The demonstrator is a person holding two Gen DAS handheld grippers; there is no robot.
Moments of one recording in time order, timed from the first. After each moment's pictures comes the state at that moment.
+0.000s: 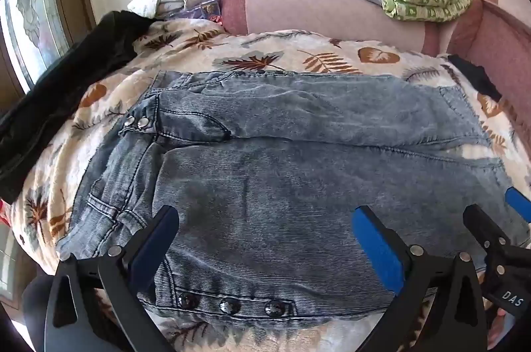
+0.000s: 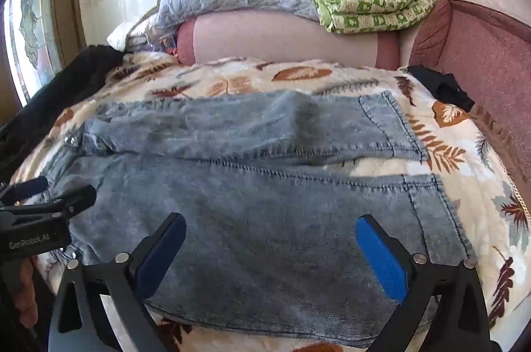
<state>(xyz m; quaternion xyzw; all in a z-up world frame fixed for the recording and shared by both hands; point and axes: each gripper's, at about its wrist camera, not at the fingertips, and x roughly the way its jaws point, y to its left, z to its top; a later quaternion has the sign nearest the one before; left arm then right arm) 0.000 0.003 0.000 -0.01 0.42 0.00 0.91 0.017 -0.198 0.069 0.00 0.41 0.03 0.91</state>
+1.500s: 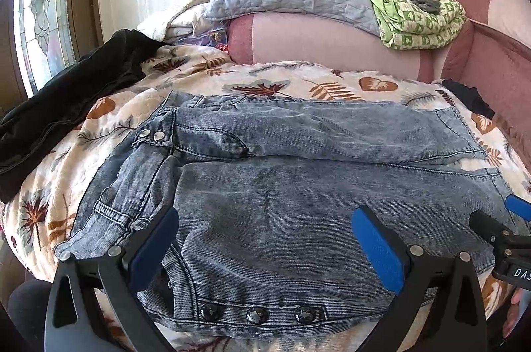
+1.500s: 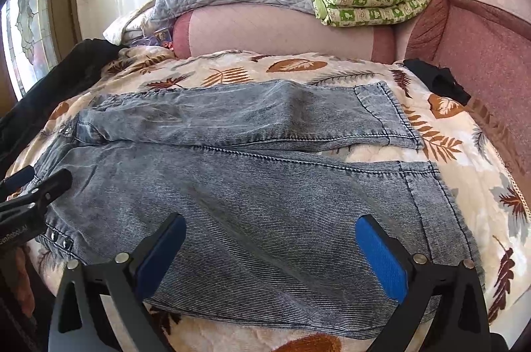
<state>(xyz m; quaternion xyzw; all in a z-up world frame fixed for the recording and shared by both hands) -0.021 0.023 -0.010 0.00 0.33 0.01 0.94 0.012 -0.200 0.057 -0.01 0.40 0.01 0.92</state>
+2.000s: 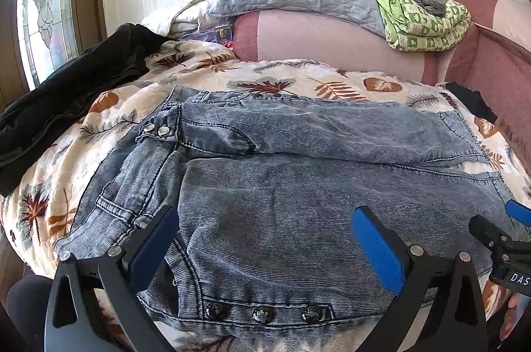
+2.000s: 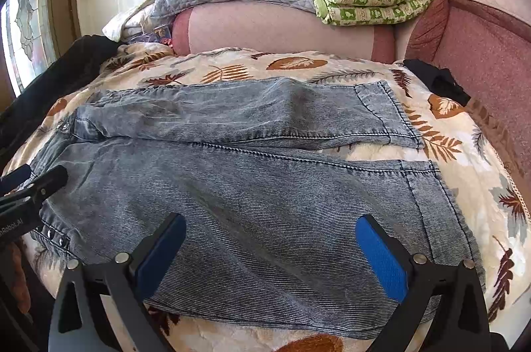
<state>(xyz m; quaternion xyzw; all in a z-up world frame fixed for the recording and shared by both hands) -0.020 0.031 -0.012 -0.01 0.34 0.02 0.94 0.012 -0.197 0.054 -0.01 0.40 0.01 0.92</state>
